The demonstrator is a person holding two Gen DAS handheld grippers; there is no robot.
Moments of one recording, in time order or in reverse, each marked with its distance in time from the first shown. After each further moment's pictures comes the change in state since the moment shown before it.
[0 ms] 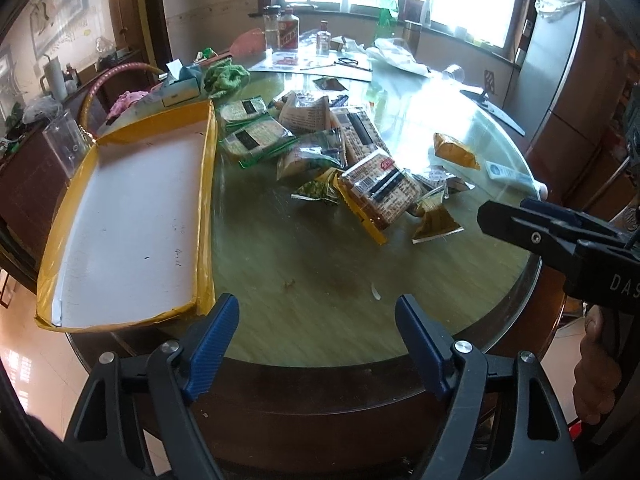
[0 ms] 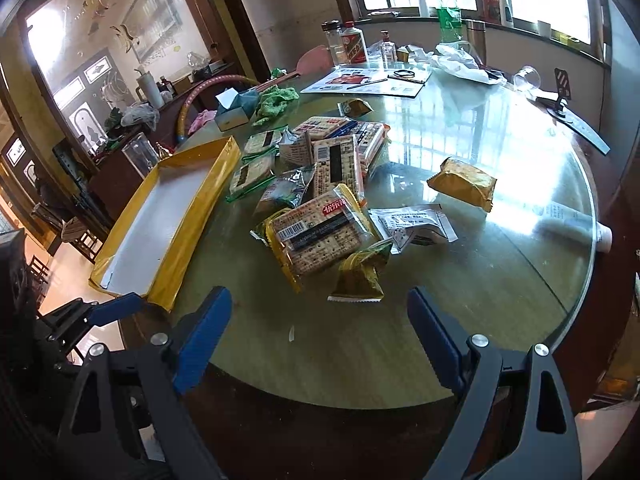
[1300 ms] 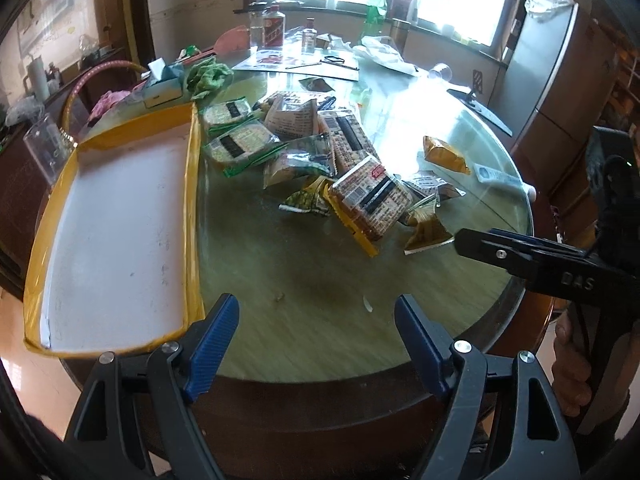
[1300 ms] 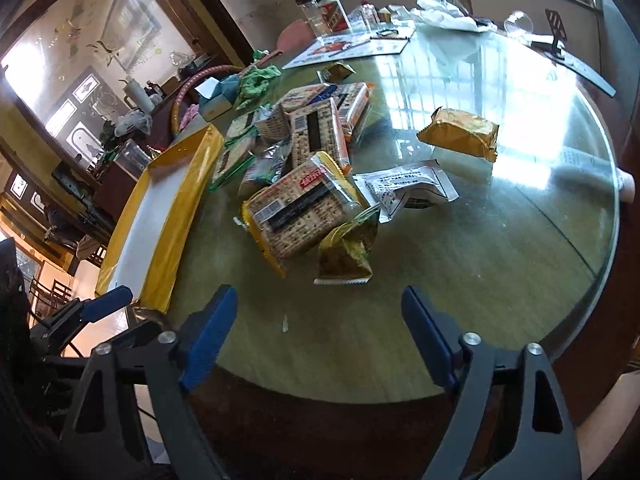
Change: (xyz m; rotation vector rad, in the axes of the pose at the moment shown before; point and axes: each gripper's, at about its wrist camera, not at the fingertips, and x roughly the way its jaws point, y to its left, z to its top) left arm 0.009 0.006 0.016 0.027 0.016 -0.065; right arm 0.036 -0.033 -0.004 0.135 0.099 0.069
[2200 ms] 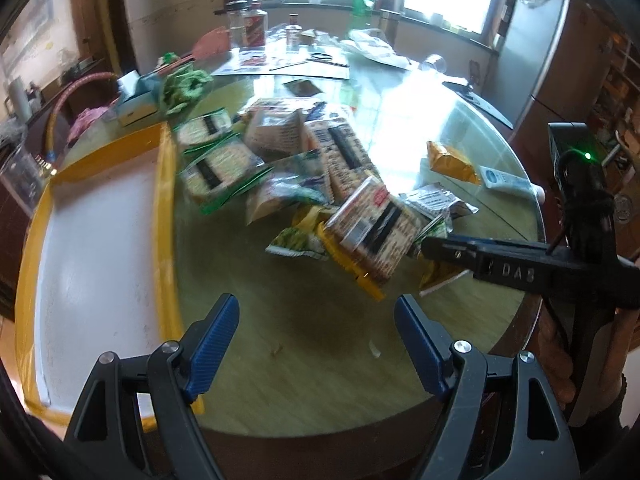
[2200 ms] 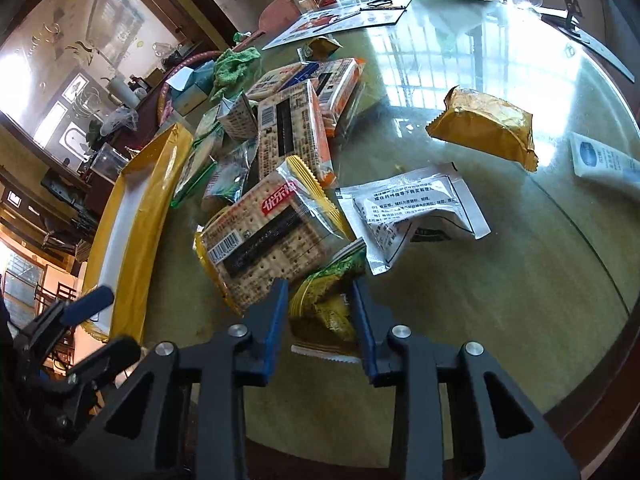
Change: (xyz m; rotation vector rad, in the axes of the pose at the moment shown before) left arm 0.035 -0.005 0.039 0.065 0.030 -0.033; right arm 0.054 -0.022 0.032 0.043 0.078 0.012
